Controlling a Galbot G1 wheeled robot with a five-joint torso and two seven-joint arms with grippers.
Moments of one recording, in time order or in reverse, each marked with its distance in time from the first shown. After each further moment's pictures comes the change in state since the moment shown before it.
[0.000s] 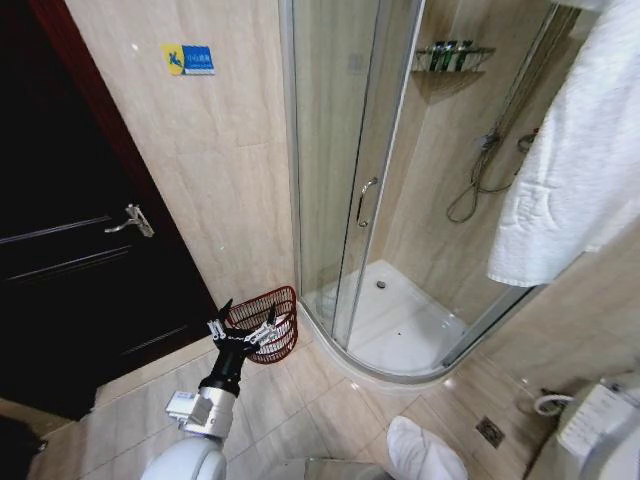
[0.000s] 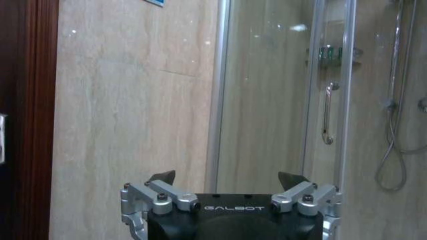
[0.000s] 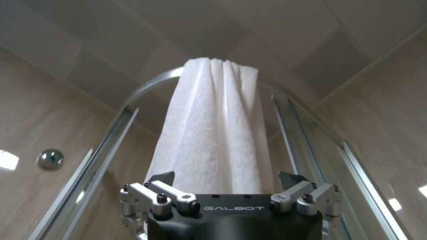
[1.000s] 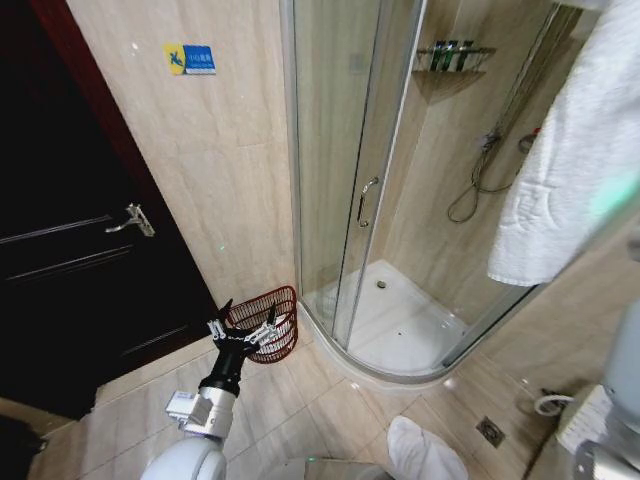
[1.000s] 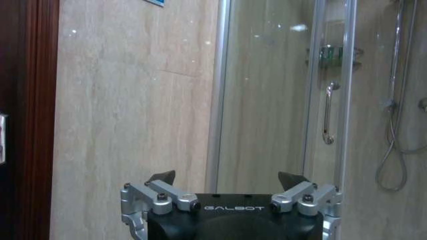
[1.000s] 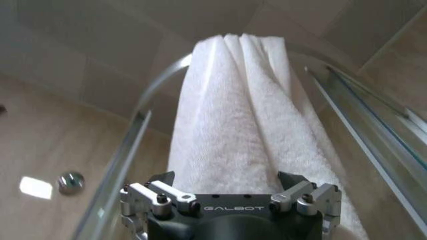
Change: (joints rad) left arm 0.000 0.000 0.000 0.000 0.000 0.000 0.000; right arm 0.574 -0.125 -0.408 -0.265 -0.011 -0.160 0.031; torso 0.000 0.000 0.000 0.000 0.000
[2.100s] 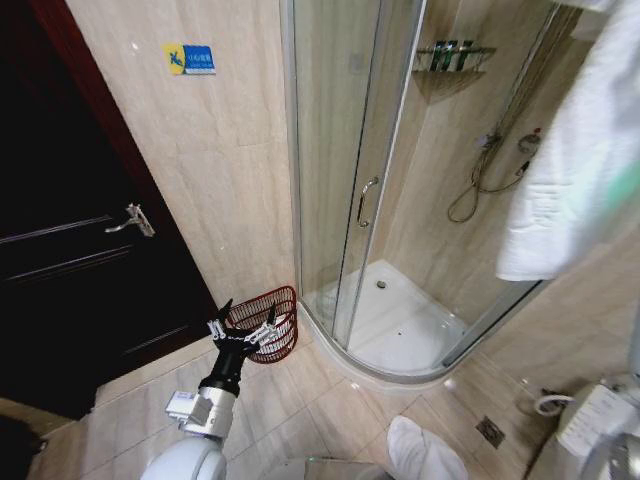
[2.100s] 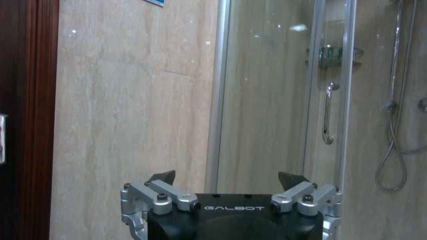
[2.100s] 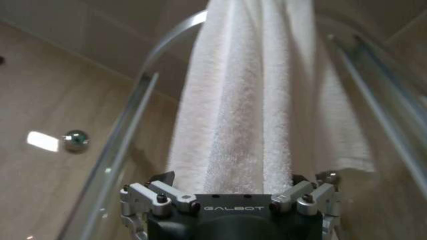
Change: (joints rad) left arm 0.000 0.000 0.000 0.000 0.000 0.000 0.000; right arm 0.063 -0.139 -0.100 0.020 0.061 -0.155 0.099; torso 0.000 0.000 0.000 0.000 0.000
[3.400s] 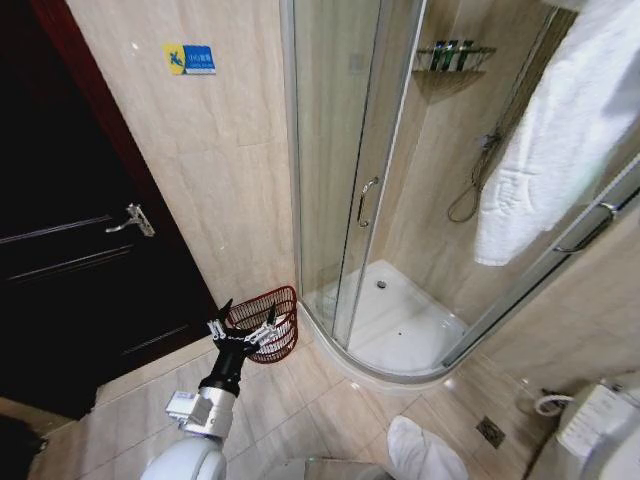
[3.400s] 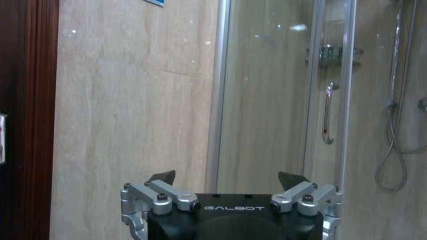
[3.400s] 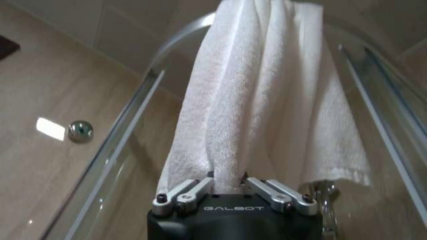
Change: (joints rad) left arm 0.000 0.000 0.000 0.000 0.000 0.000 0.000; right arm -0.058 -0.078 0.052 -0.040 -0.004 0.085 -0.061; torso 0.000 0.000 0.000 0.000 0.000
